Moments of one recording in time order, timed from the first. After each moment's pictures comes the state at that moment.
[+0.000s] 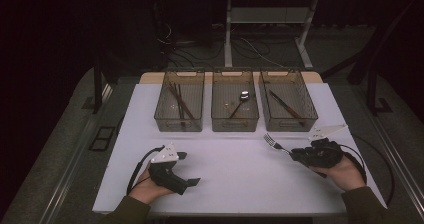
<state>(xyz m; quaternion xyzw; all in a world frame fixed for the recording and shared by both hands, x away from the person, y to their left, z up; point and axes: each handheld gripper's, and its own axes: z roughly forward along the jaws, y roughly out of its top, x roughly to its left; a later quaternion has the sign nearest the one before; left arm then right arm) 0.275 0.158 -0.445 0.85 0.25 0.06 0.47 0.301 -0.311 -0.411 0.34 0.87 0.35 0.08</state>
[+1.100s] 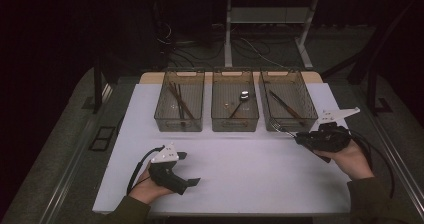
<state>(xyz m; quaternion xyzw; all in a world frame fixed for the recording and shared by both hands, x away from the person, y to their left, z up) 0.274 0.157 -0.445 0.84 0.25 0.05 0.47 0.324 -0.325 -0.380 0.35 0.85 0.39 0.10</state>
